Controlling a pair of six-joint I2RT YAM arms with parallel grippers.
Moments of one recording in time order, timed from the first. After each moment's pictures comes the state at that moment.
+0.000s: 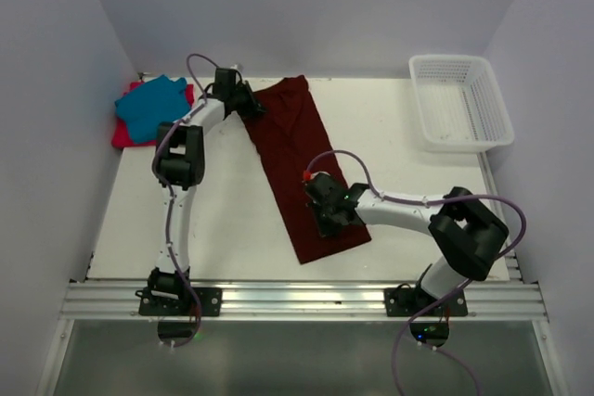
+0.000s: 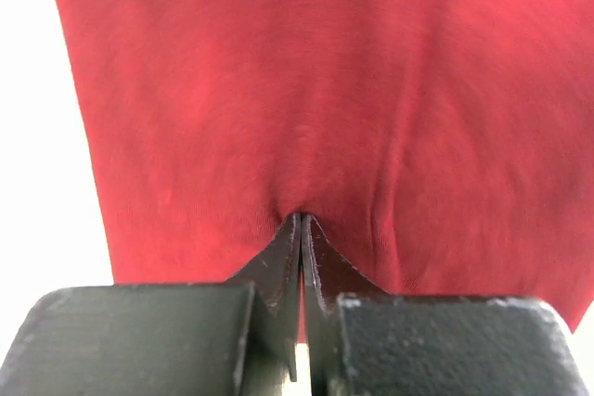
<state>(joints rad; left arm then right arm) -0.15 2.50 2.00 -0.24 0.35 -0.62 0.87 1.61 0.89 -0.48 0.11 0.50</state>
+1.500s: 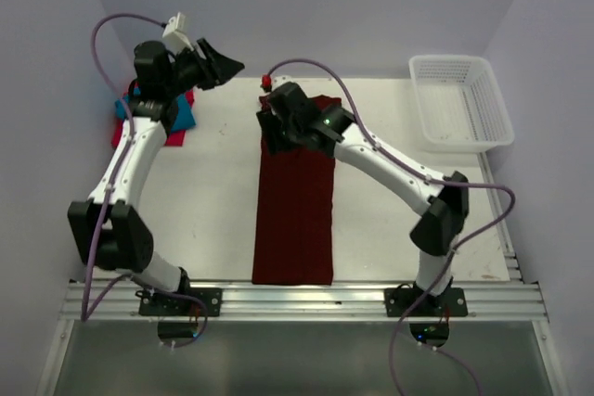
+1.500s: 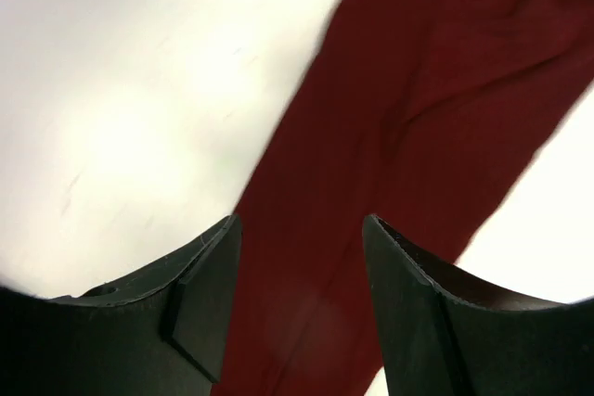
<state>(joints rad) -0.05 1.64 1.54 -0.04 0.60 -0.59 0.92 1.80 1.82 -0.77 0.21 0.35</state>
